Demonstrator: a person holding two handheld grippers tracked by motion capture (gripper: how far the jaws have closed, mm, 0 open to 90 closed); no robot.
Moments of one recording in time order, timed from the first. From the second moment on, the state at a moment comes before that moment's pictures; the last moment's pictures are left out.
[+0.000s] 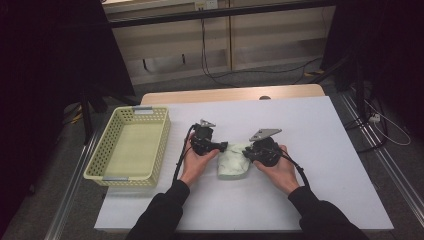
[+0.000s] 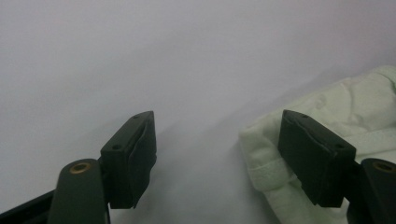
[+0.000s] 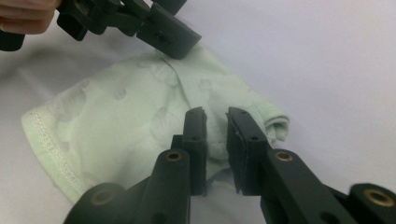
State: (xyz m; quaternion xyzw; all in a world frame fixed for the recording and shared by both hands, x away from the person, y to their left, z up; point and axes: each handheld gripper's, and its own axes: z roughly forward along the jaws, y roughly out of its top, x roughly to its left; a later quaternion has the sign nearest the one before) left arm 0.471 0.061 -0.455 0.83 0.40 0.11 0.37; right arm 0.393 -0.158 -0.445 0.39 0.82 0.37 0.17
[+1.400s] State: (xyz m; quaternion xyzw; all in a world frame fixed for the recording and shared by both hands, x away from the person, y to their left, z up) left arm 0.432 0.097 -0.434 0.82 0.34 0.10 0.44; right arm 0.376 -0.169 -0.438 0.39 0.80 0.43 0.16
